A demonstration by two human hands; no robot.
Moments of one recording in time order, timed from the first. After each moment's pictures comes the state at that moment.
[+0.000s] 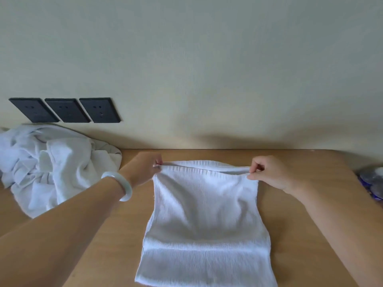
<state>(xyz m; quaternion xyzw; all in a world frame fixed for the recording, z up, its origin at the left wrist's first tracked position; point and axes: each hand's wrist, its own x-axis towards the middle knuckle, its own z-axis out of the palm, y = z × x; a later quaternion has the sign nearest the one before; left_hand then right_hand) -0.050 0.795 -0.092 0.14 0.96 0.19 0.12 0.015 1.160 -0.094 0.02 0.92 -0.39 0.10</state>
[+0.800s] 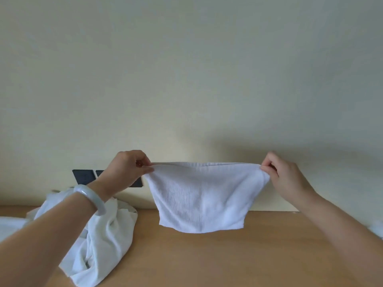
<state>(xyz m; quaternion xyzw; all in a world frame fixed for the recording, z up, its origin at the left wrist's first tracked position) 0.022 0.765 0.161 0.11 0.94 0.30 -0.12 0.078 1.155 0.132 -0.07 0.92 -0.30 -0.24</state>
